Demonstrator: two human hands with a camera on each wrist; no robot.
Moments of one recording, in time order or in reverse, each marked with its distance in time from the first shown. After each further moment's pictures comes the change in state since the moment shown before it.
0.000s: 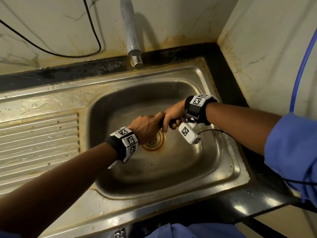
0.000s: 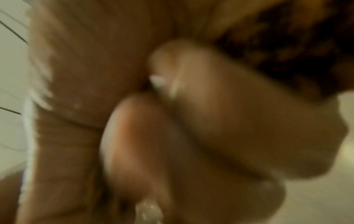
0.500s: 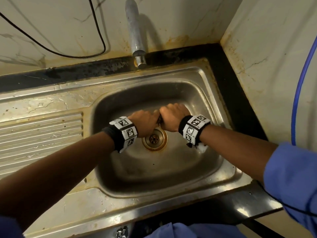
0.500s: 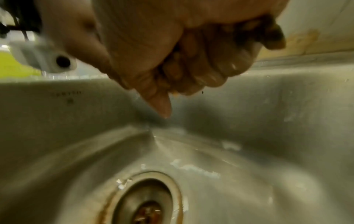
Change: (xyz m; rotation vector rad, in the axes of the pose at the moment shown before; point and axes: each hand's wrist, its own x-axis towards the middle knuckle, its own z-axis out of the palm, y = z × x) left_hand 0.006 -0.005 -0.026 0.191 -0.169 -0.107; right_hand 0.008 0.000 0.050 -0.672 1.142 -0.313
